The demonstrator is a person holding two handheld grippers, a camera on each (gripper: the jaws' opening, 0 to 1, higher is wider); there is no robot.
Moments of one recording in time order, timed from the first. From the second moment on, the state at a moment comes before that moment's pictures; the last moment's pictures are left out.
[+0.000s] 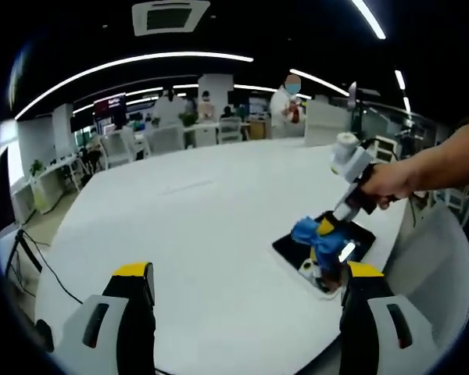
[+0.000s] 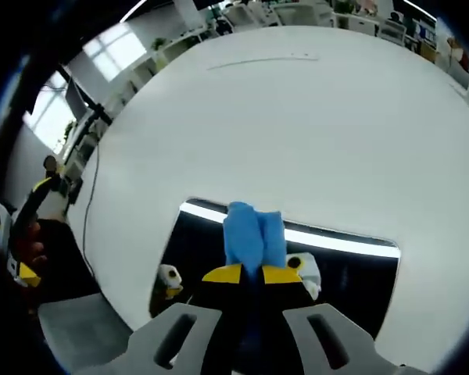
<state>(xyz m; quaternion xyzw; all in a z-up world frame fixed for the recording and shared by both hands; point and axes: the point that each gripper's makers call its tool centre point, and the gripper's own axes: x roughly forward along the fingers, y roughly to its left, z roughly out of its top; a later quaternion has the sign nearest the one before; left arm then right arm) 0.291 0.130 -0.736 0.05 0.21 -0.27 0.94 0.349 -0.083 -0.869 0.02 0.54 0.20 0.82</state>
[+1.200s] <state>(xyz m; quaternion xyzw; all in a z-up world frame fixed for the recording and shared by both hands) 0.288 0.130 -0.740 0.06 0.22 -0.28 0.93 0.373 -0.080 -0.871 -0.03 0.54 0.22 0.81</state>
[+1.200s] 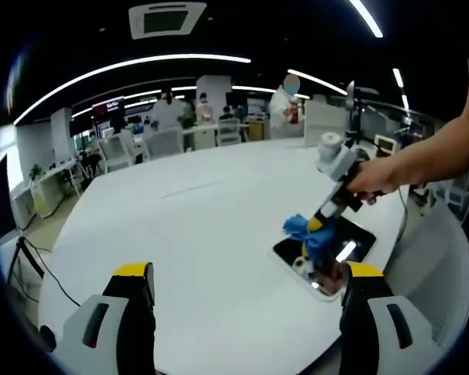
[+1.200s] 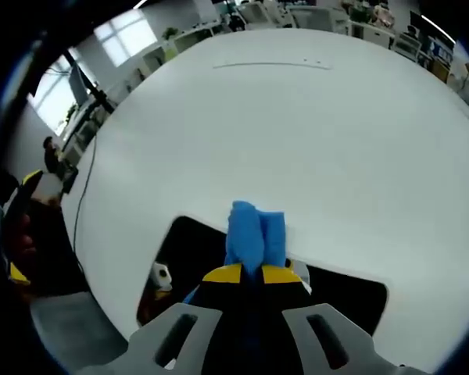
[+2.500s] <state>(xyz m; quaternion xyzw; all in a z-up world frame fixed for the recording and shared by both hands) 0.272 0.097 -0.763 0.03 0.21 -0.29 0.93 0.370 -0.109 -0.870 -0.02 0.54 0.22 0.81</state>
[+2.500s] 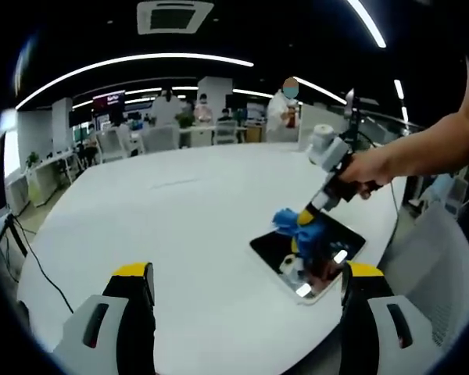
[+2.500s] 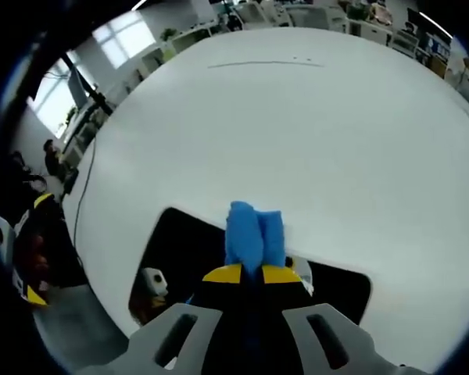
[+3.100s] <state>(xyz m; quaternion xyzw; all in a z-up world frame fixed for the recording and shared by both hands) 0.267 0.088 -0.776 0.03 0.22 -0.30 0.93 0.369 -0.130 -0.870 -0.02 0.55 0.21 0.81</state>
